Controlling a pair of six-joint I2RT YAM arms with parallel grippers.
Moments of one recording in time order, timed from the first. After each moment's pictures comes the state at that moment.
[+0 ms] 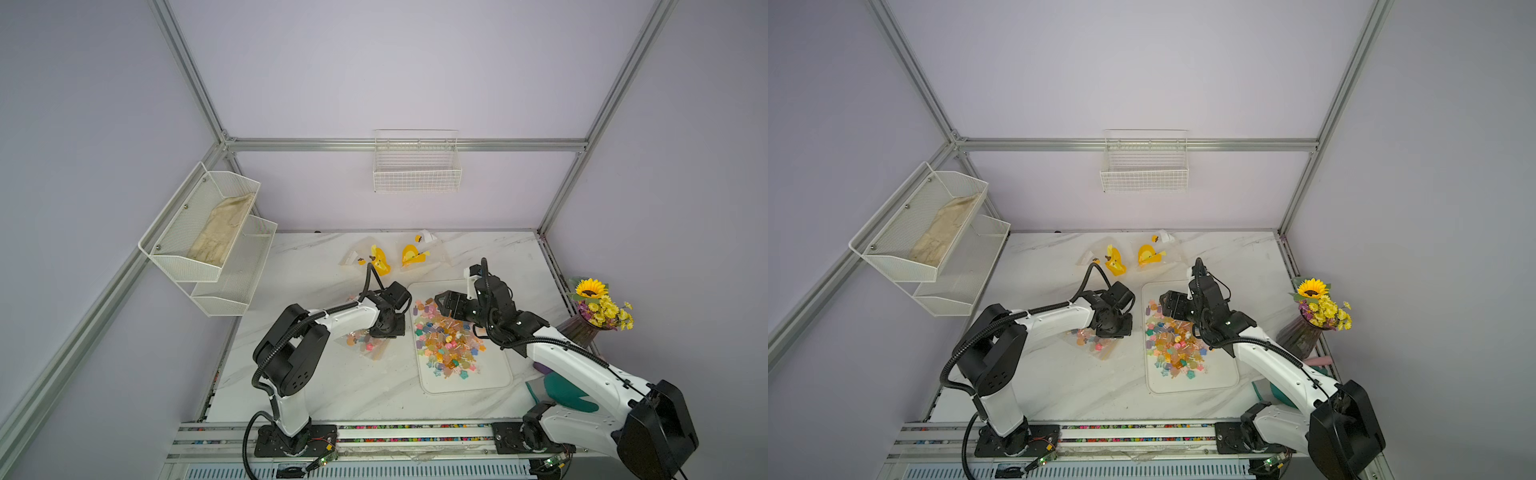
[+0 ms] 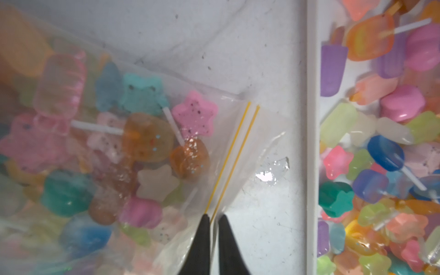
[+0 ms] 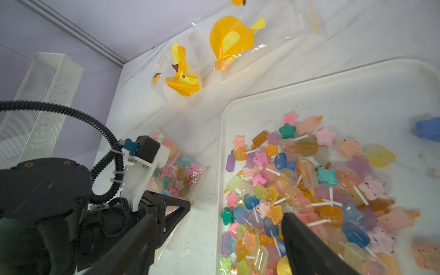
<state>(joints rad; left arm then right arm) -0.70 1.81 1.16 -0.61 -0.03 -0.67 0.52 1.19 0.80 -0.21 -0.05 0.66</state>
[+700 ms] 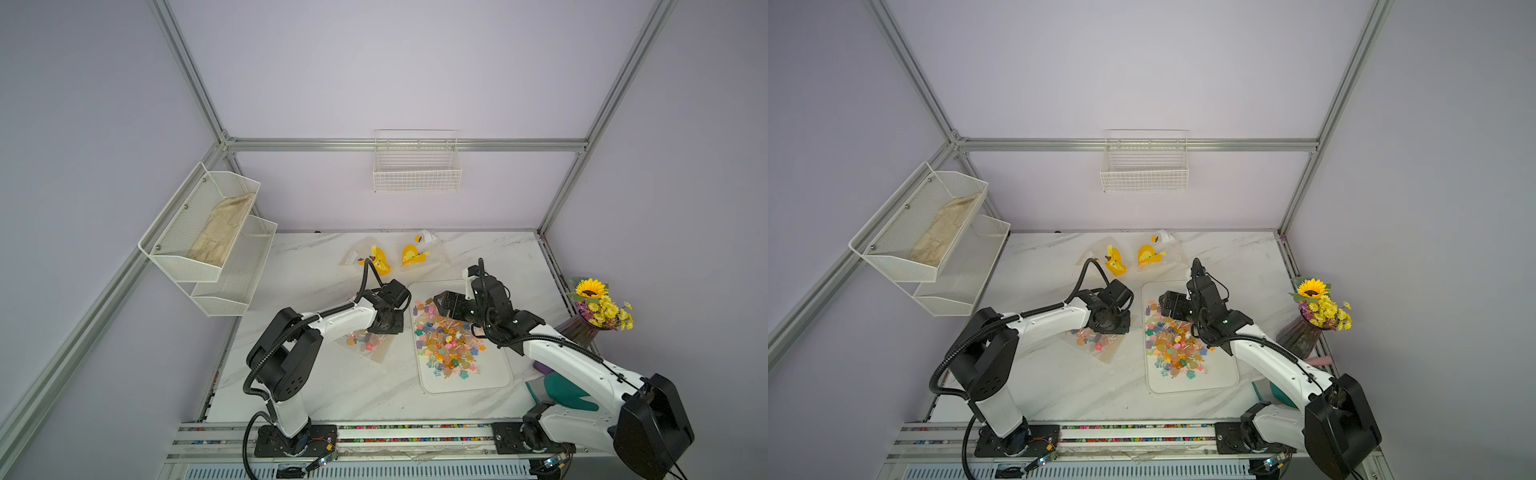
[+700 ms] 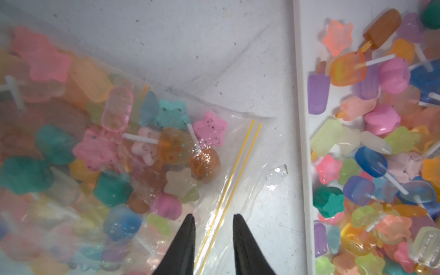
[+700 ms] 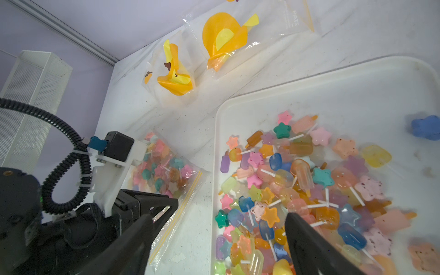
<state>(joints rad) -0.71 1.76 1.16 -0.62 -0.10 -0.63 0.52 1.22 0.80 -0.20 -0.03 0.65</state>
